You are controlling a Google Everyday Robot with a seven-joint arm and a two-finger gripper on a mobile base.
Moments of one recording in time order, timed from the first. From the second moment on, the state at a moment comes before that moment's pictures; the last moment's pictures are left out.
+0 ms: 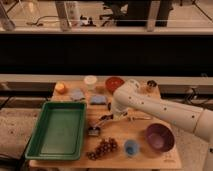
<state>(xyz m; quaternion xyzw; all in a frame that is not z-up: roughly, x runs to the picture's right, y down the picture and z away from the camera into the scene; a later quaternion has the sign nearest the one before) 0.056 0.132 0.833 -0.25 -0.13 -0.09 0.95</state>
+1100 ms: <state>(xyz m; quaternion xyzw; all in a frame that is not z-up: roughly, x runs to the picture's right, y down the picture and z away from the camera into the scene) 0.137 0.039 0.759 -0.18 -0.21 -0.02 0.96</state>
